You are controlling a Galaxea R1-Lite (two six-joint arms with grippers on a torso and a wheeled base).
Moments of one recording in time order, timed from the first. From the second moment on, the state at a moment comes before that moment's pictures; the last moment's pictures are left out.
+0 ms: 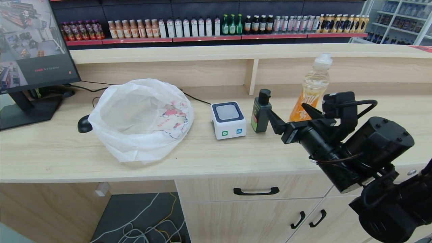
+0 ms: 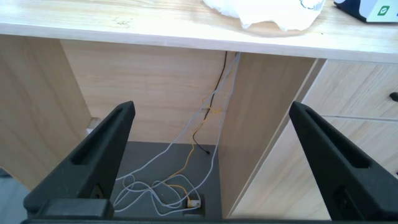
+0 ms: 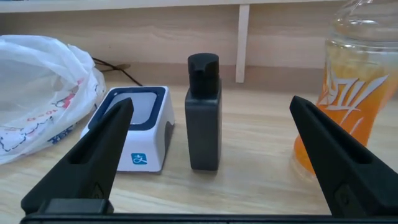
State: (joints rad) left arm 0.00 0.00 0.00 0.00 0.01 -0.01; right arm 0.52 1.87 -0.61 -1.55 -0.24 -0.08
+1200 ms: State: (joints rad) left arm 0.00 0.00 0.00 0.00 0.01 -0.01; right arm 0.50 2.10 -1.03 -1.28 -0.25 -0.01
